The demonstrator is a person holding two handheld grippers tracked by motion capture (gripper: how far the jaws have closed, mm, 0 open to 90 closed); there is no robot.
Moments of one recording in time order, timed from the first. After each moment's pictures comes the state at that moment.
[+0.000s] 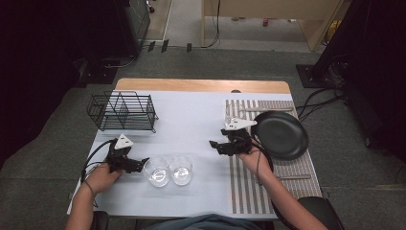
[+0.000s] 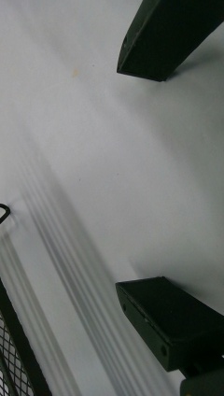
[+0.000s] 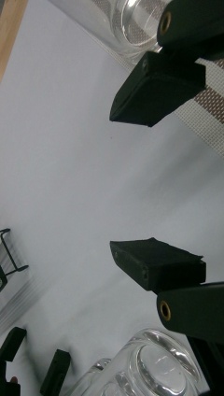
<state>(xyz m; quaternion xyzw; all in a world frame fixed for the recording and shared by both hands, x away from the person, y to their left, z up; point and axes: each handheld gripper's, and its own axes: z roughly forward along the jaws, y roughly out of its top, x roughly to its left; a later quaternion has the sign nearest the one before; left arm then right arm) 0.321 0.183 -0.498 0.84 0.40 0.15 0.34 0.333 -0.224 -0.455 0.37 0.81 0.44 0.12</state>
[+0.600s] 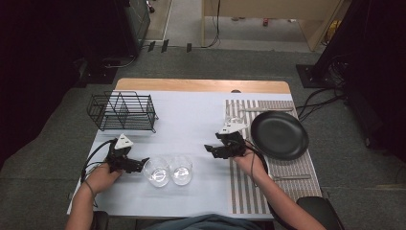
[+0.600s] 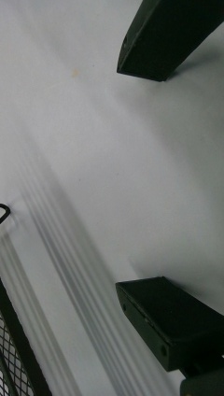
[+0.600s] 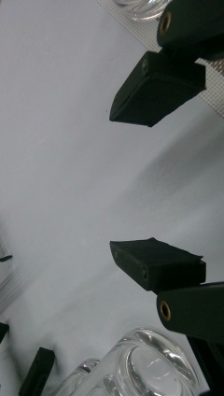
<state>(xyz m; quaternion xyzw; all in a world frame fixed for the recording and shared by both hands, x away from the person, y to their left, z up) 0.321 0.183 -0.498 0.84 0.40 0.15 0.34 0.333 -0.209 -0.472 0.36 0.82 0.43 0.11</state>
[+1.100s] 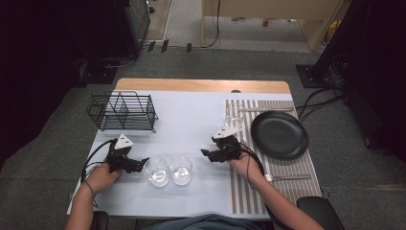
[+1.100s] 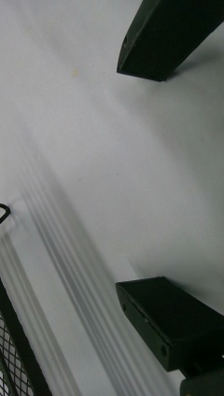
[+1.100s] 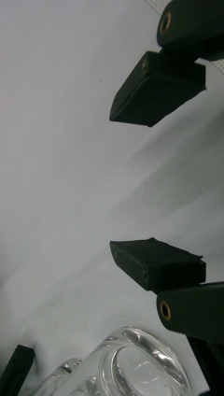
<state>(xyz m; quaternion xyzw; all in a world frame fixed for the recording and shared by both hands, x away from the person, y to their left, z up) 0.321 0.183 -0.498 0.84 0.40 0.15 0.34 0.331 -0.197 -0.486 0.34 0.84 0.42 0.11</state>
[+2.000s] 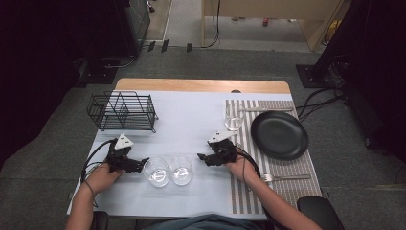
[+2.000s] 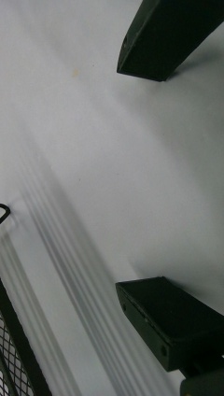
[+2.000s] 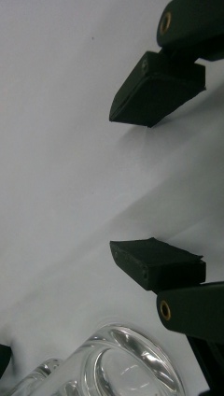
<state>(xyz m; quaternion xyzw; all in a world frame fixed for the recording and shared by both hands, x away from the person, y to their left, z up) 0.321 0.183 -0.498 0.84 0.40 0.15 0.34 0.328 -0.184 -0.500 0.32 0.85 0.41 0.10</state>
